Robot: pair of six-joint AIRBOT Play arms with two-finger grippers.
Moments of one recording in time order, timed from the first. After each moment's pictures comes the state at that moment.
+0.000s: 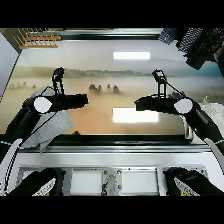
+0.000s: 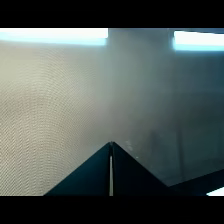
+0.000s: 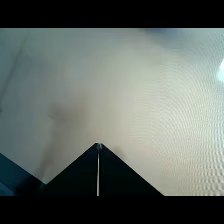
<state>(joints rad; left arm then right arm) -0.26 -1.04 0.90 1.10 -0.78 -1.63 0.25 -1.05 0.86 -0.87 0.72 1.17</state>
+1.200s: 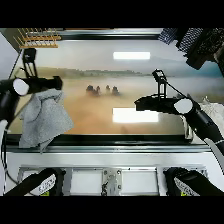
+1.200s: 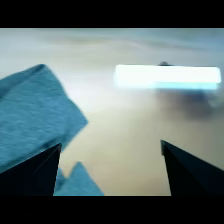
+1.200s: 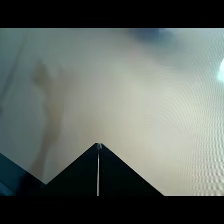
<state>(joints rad) 0.05 -1.20 1.17 1.48 -0.82 -1.52 0.25 -1.05 0.86 -0.87 0.72 1.17</state>
